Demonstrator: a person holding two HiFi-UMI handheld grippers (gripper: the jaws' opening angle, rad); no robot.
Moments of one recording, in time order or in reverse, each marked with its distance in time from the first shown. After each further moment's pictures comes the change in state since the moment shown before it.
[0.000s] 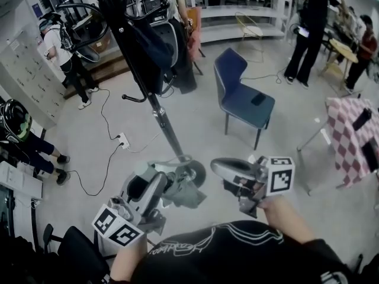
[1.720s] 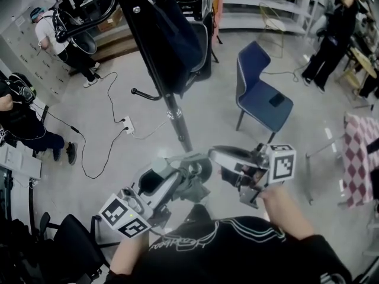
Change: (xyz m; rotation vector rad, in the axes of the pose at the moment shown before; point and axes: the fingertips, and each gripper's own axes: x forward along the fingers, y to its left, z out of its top) left arm 0.042 0.089 -0.032 -0.004 0.089 -0.005; right arm 0.086 -0.079 0.045 0.131 0.074 0.140
